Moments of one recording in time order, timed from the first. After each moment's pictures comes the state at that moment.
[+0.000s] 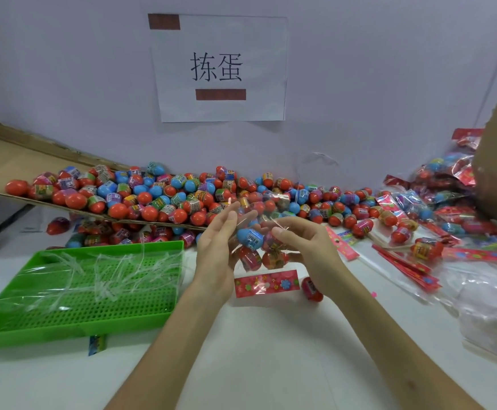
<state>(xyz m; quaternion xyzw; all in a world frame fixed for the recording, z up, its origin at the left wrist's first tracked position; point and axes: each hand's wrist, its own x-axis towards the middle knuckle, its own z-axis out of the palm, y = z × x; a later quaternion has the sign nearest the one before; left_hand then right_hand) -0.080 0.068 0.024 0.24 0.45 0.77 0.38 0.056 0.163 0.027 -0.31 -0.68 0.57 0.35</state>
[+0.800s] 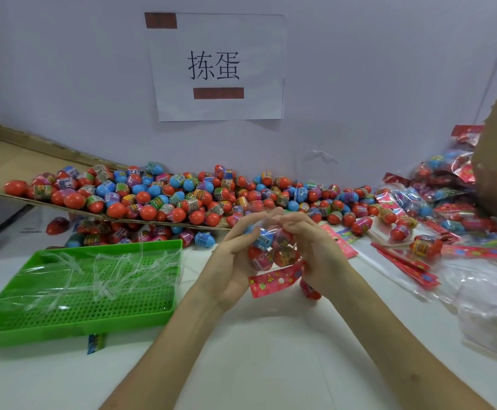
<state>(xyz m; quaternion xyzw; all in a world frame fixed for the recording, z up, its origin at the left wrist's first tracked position) -0.069 0.060 0.020 0.33 0.31 0.71 0.54 0.063 0.153 0.039 -0.21 -0.55 0.74 0.34</state>
